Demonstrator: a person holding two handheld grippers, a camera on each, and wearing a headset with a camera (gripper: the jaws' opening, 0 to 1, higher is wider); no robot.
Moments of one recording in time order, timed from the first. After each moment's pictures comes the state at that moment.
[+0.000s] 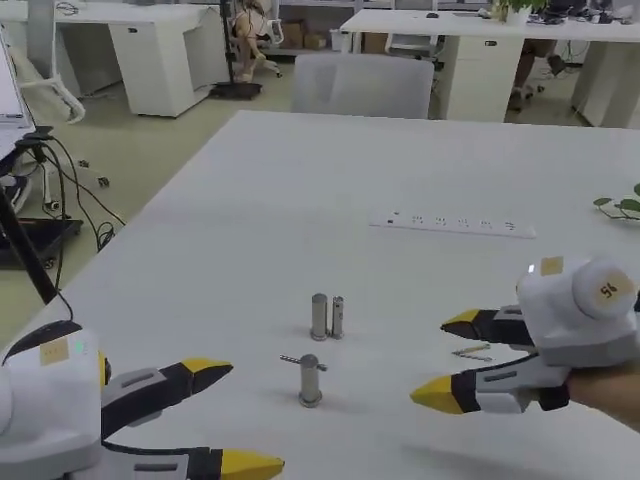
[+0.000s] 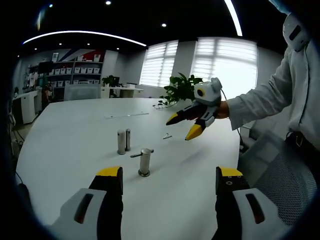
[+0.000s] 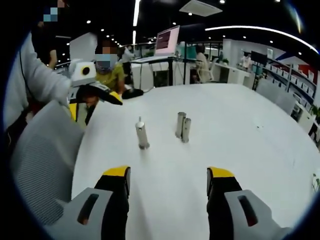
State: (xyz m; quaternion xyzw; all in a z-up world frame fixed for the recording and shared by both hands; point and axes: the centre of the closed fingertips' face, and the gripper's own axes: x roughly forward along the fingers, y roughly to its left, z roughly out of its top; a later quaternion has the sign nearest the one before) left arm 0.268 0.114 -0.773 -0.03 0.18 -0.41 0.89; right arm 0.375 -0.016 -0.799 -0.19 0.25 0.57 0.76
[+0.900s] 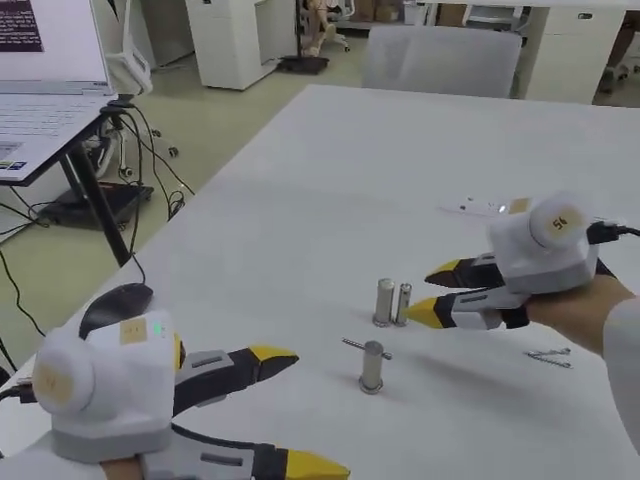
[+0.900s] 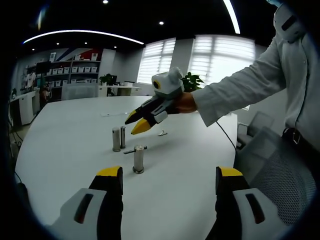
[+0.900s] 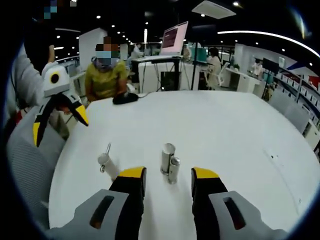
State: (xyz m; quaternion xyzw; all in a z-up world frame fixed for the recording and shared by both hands) left arm 0.259 0.109 -0.778 -0.03 0.18 -0.42 0.89; right arm 0.428 0.073 -0.805 -0.21 0.23 0.60 0.74
